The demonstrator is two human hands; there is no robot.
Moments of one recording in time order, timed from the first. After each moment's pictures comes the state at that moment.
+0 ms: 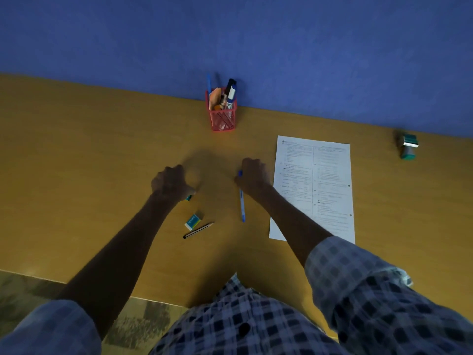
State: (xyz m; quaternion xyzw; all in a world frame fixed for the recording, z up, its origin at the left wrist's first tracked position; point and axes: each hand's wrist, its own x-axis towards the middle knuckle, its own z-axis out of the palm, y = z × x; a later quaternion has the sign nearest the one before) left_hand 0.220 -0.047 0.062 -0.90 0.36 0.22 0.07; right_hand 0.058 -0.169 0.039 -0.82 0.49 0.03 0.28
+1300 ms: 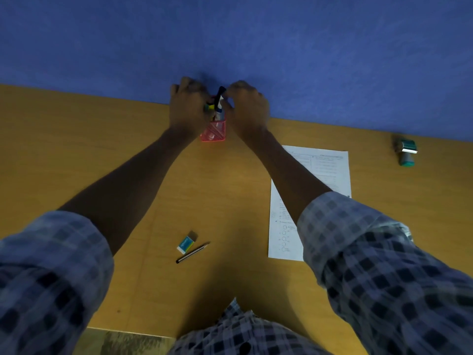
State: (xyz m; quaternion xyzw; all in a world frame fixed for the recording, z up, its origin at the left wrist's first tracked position) left_hand 0.272 -0.225 0.091 -0.78 0.59 -0.08 -0.17; right_hand 0.129 -0.284 0.113 -0.87 0.41 -0.23 0.14
